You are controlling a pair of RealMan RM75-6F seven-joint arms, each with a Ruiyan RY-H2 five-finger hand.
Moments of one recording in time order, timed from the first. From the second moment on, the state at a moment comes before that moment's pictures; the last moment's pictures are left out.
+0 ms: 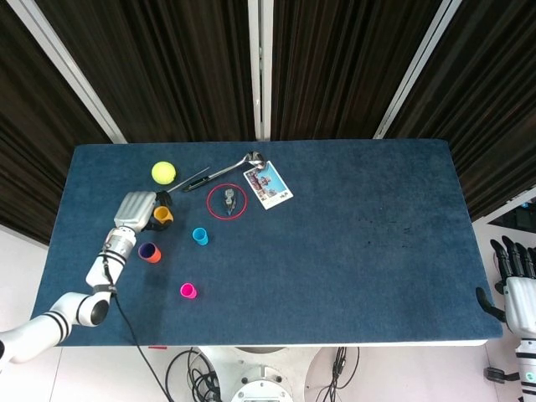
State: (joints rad) left arm -0.73 -1.54 -0.23 -1.08 1.17 0.80 -0.09; right arm 0.02 -1.07 0.09 -1.67 -1.40 1.49 -0.09
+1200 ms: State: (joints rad) left arm -0.51 -1.31 -0.11 -1.51 1.26 1.06 0.03; right arm 0.00 -1.09 0.08 -1.68 -1.41 1.51 -0.10
